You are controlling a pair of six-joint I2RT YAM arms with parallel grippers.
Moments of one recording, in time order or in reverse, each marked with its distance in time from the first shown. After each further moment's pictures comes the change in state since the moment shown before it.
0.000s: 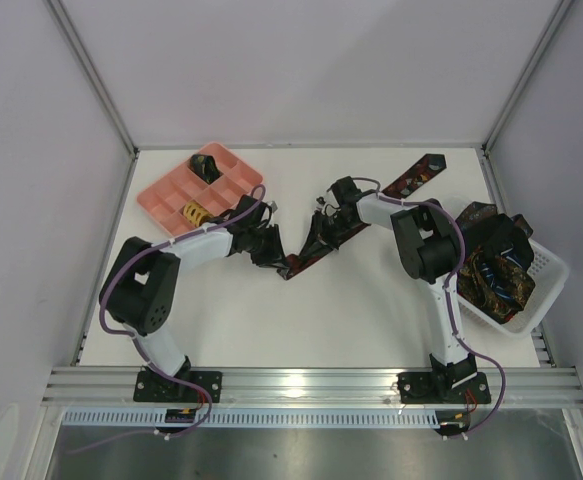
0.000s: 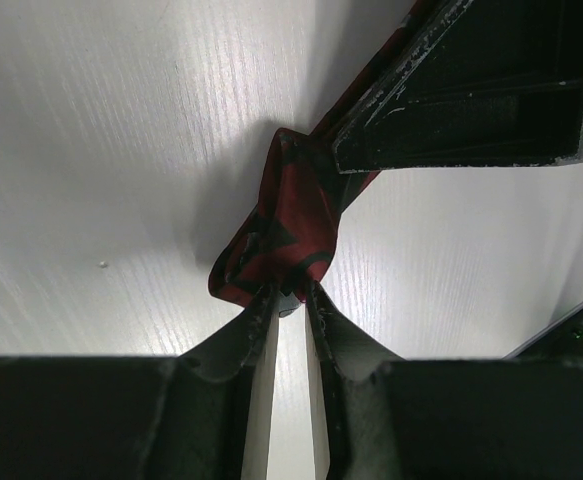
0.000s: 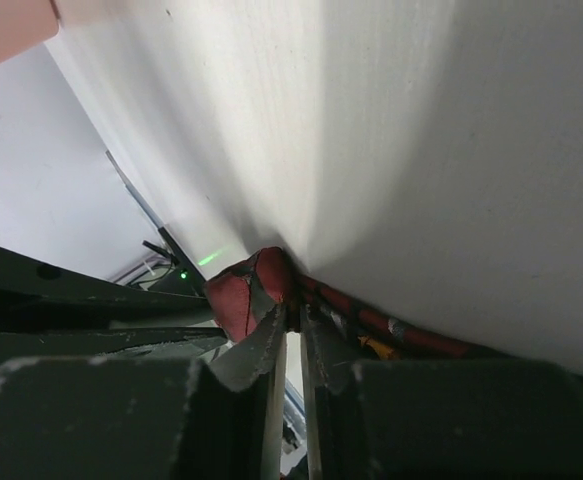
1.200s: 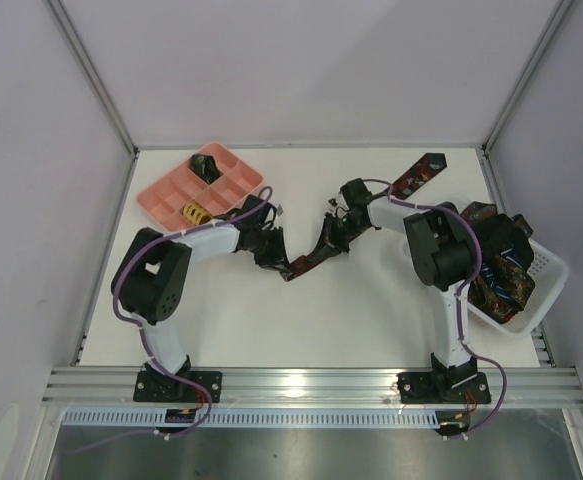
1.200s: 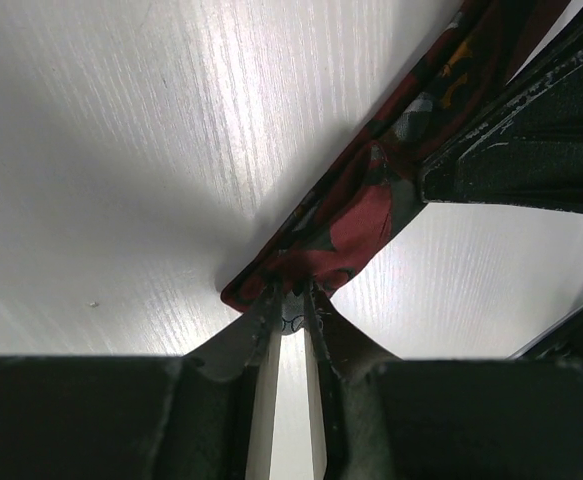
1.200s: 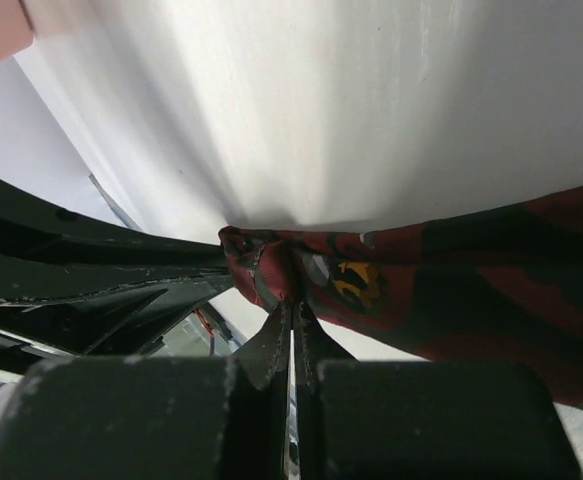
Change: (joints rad) left arm 0.000 0.092 0.048 -0.024 0.032 0.047; right arm -0.029 -0.143 -0.153 0.013 0.098 0.034
